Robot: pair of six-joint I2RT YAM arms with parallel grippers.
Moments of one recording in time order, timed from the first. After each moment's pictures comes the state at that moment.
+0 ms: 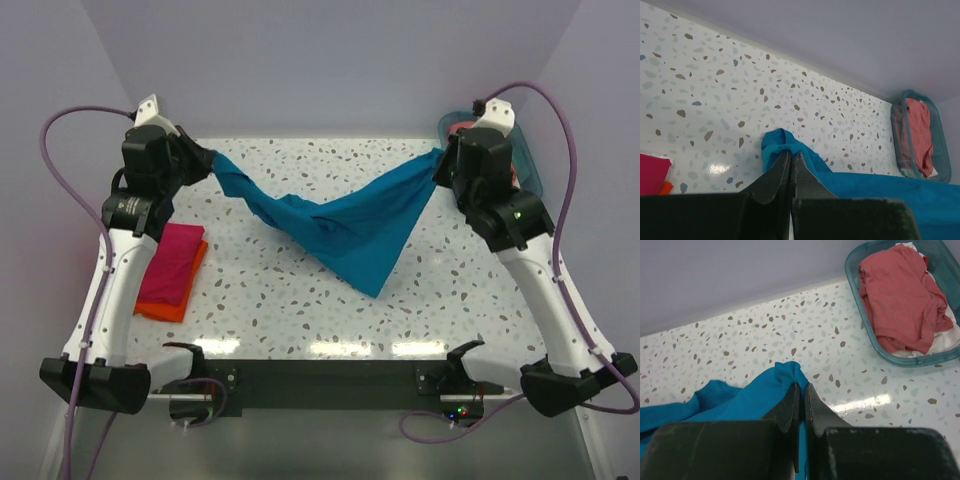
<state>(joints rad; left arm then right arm) -0.14 1.17 1.38 -0.54 -0.03 -0.56 0.47 1.17 1.54 -0.74 0.52 0.41</state>
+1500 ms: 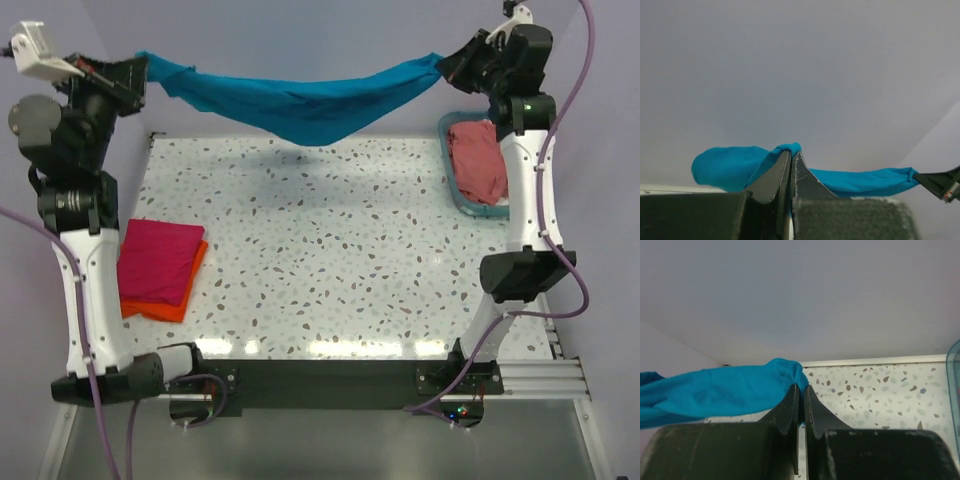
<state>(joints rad) 0.16 1.33 1.83 -0.20 0.28 -0.61 0.04 1.87 2.34 -0.61 -0.25 0.47</state>
